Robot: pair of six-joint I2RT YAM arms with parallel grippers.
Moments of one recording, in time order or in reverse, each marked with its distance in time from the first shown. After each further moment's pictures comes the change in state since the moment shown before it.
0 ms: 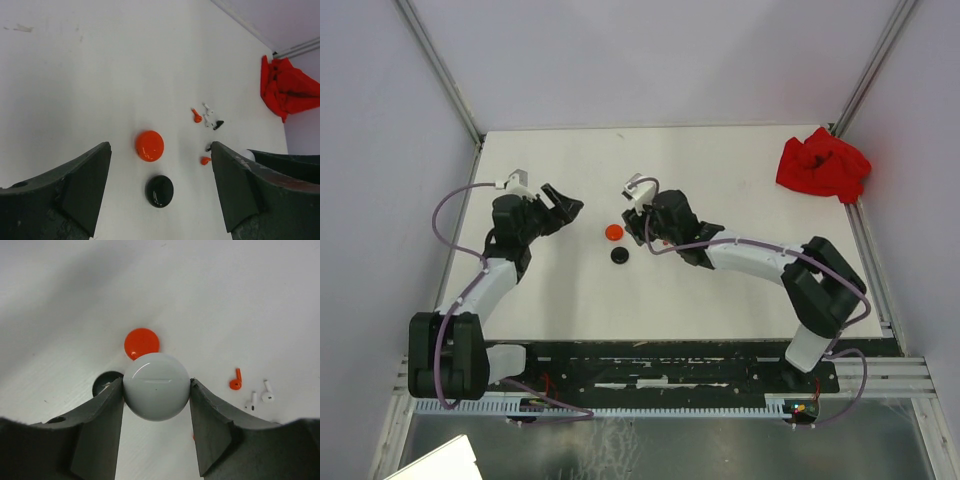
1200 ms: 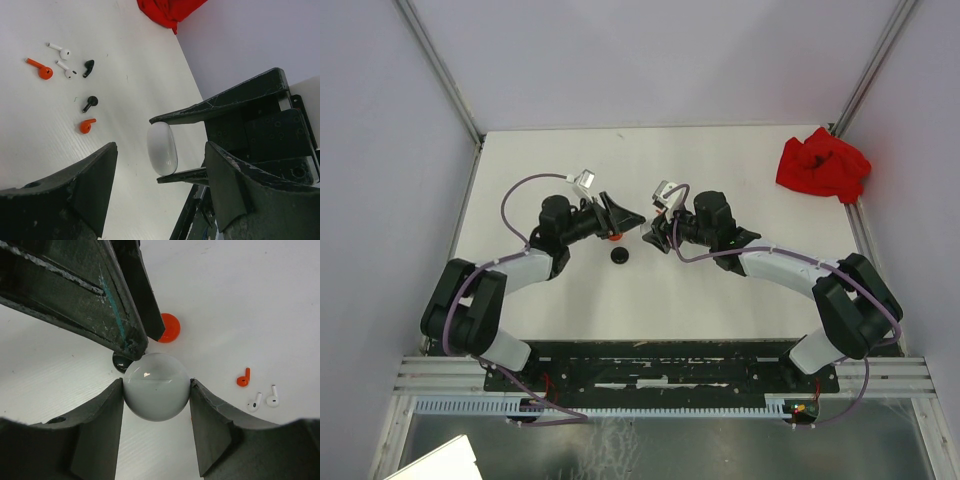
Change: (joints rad) left arm -0.311 0.295 0.019 0.480 0.383 -0.217; right arm -0.160 -0.243 -0.319 0.150 -0.423 -0.121
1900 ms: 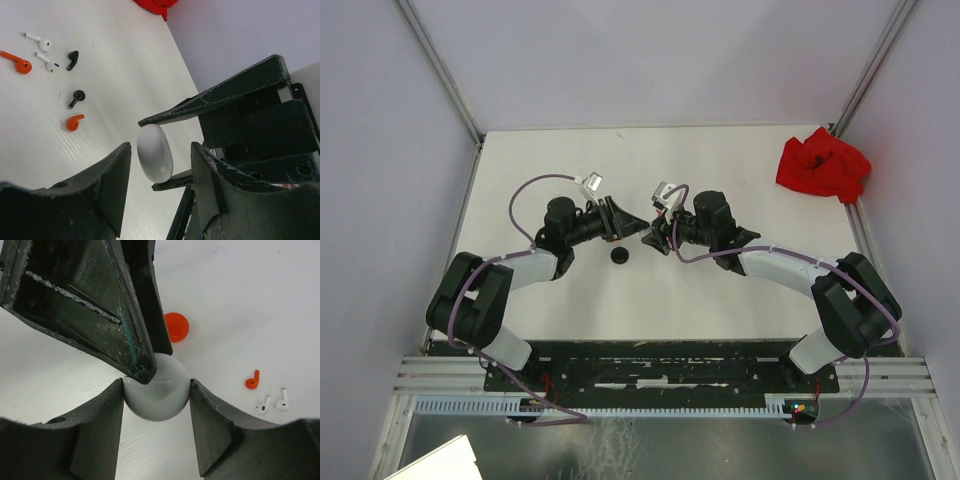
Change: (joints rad) left arm -0.029 0.053 0.000 0.067 0.045 -0.003; right arm -0.004 0.007 0.002 -0.008 -0.048 0.002
